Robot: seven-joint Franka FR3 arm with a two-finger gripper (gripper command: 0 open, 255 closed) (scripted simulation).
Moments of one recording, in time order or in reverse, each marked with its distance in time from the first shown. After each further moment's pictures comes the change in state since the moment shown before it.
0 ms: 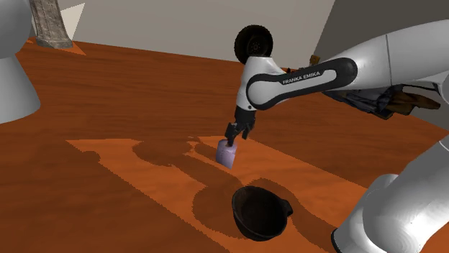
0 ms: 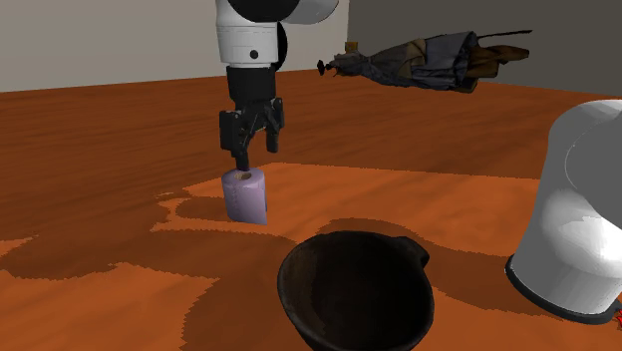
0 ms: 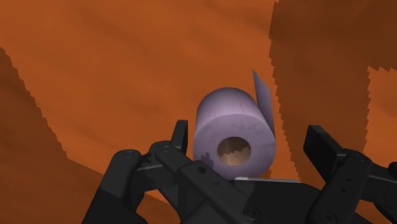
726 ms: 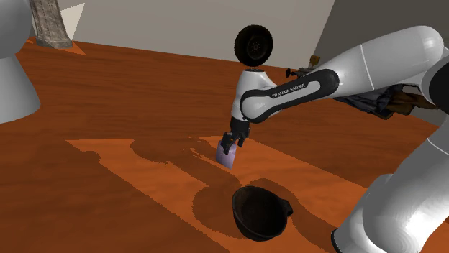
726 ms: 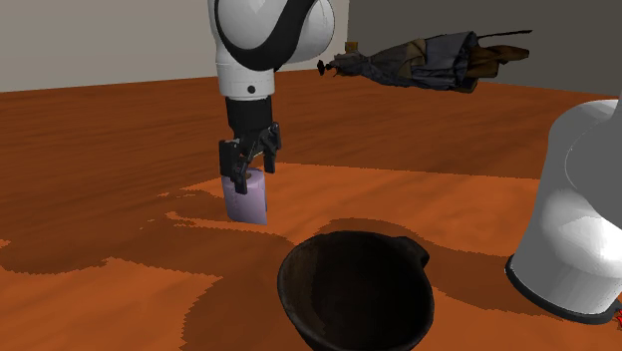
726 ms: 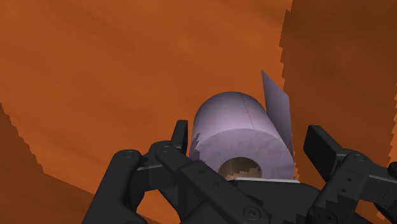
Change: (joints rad) arm 0.001 0.088 0.004 -0.032 -0.010 0.122 0.006
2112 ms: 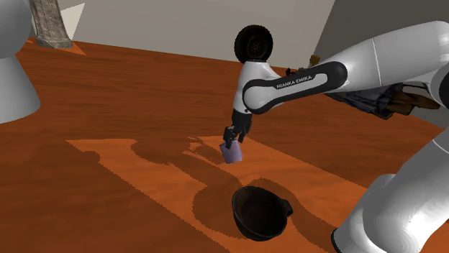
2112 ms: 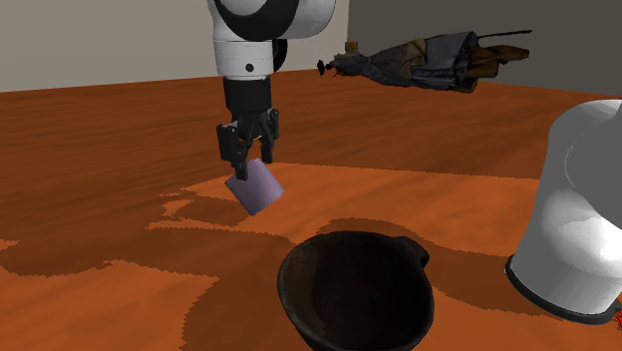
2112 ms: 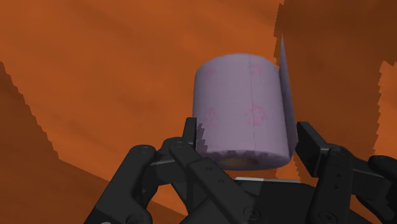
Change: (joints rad) arm -0.001 -0.040 -0.003 0.039 0.003 -0.078 -0.005
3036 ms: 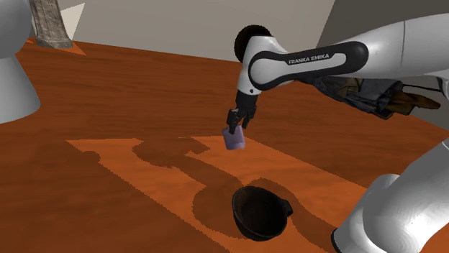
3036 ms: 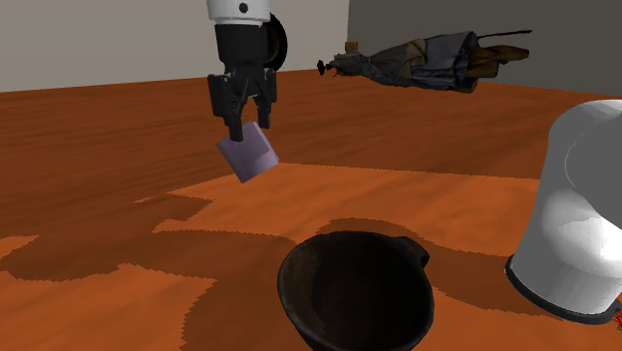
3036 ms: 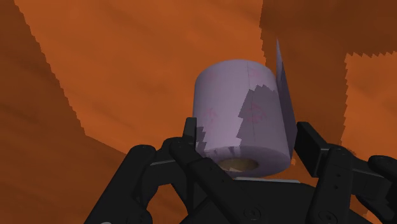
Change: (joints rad) arm 0.000 -0.071 -0.002 0.118 0.003 -0.189 0.000
